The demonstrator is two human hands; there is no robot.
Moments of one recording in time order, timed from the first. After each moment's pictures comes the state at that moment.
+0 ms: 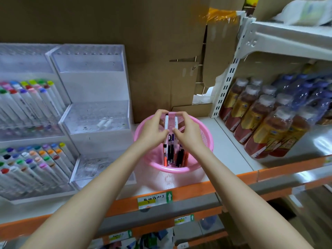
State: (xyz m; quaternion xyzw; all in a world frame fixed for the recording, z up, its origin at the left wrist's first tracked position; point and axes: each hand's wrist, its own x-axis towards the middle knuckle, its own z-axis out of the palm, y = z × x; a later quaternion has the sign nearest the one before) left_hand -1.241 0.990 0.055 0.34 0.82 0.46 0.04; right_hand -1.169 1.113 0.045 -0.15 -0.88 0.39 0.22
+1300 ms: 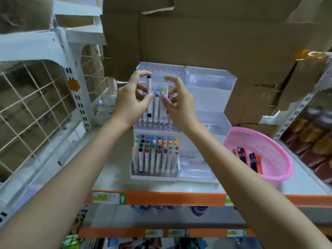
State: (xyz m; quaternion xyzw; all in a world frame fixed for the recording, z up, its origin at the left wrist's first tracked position) left_hand -1.308 0.667 0.171 0.30 0.78 0.50 -0.24; right_hand -1.271 0.816 0.163 0.08 -0.84 0.40 0.36
